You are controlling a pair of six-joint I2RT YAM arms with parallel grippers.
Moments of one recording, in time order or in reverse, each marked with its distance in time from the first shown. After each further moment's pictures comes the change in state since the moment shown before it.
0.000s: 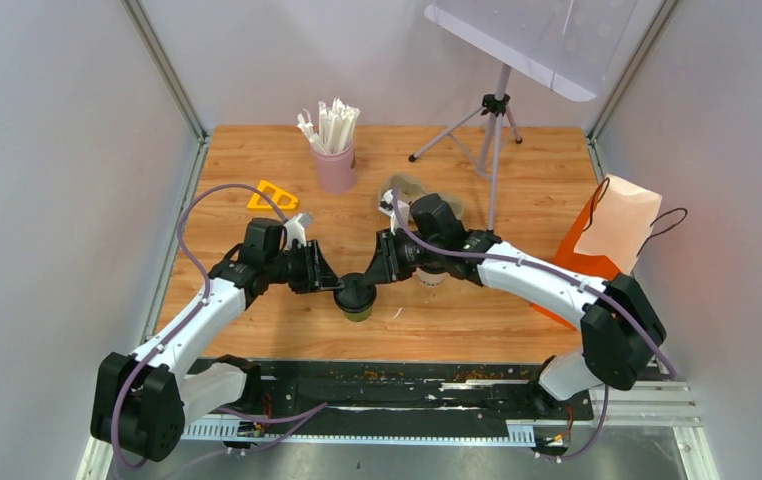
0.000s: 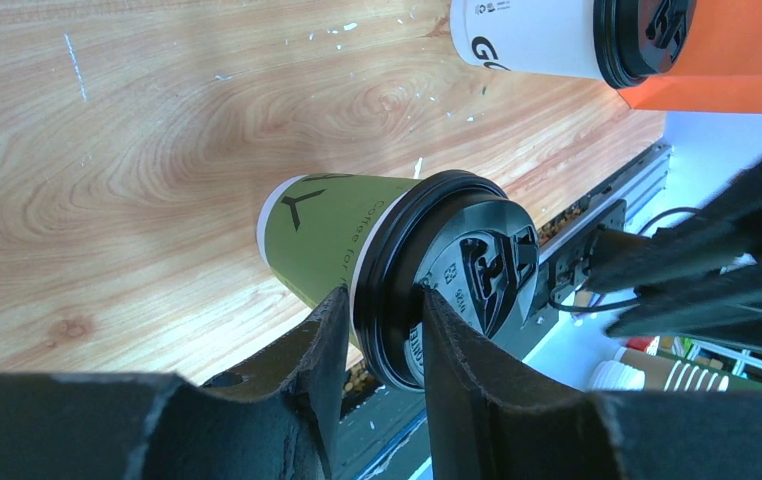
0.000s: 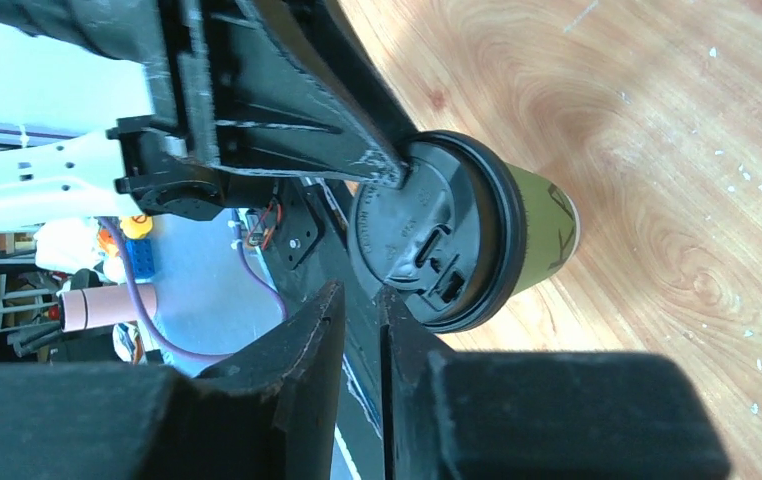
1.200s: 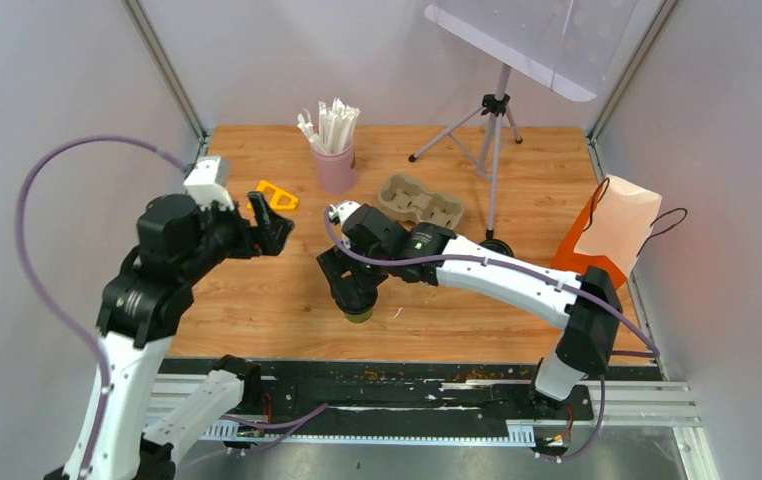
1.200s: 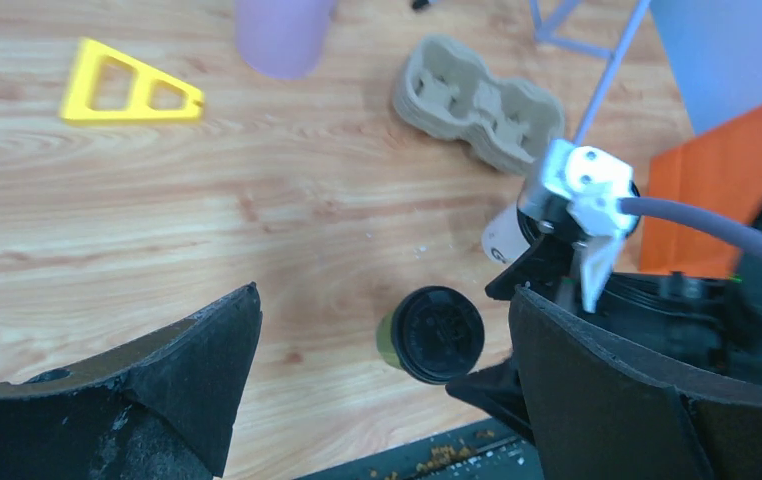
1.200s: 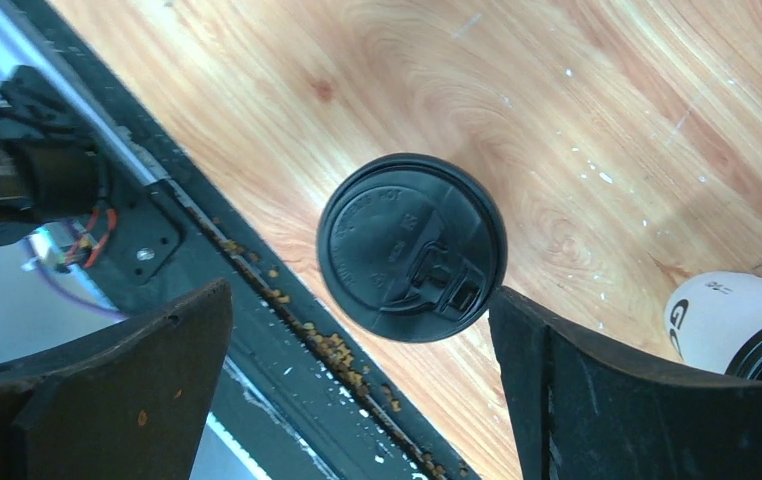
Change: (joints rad) left arm -0.001 -0.228 0.693 -0.519 -0.469 0.204; right arm 0.281 0.167 0.460 -0.528 0.555 -0.199
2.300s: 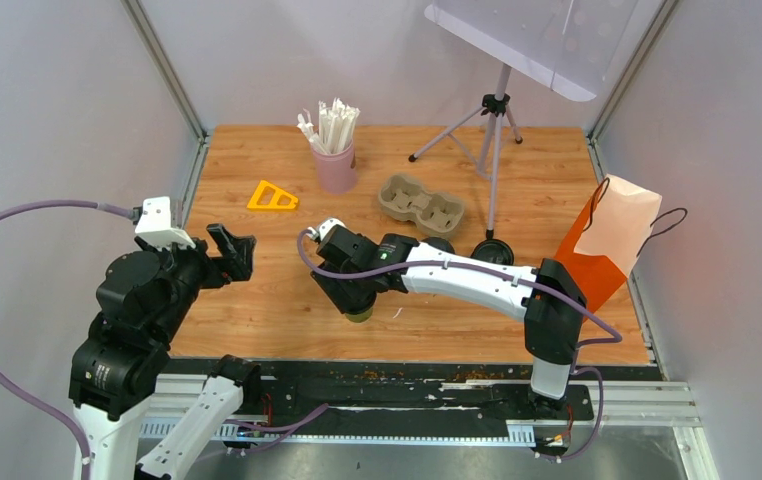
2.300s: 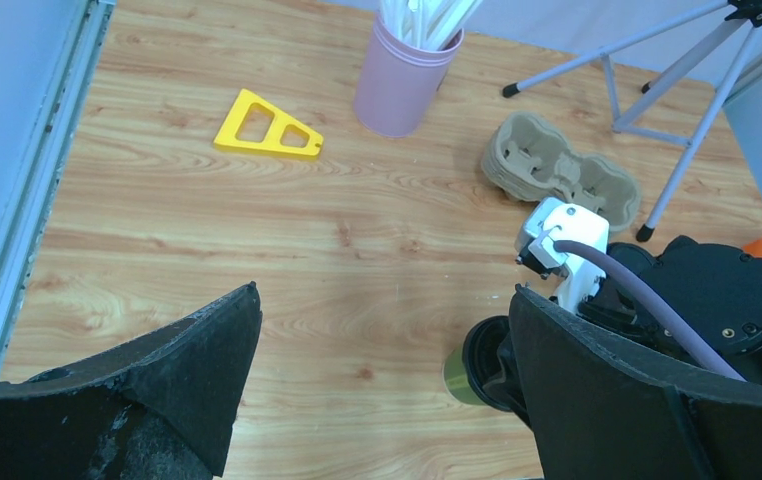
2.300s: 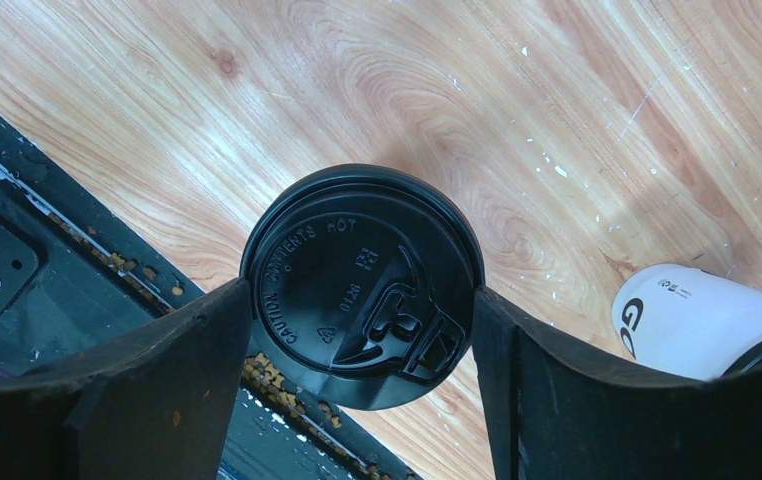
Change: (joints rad) left arm 0.000 -0.277 -0.063 -0.046 -0.274 0.024; right arm 0.073 0.188 0.076 -0.077 0.193 -0.067
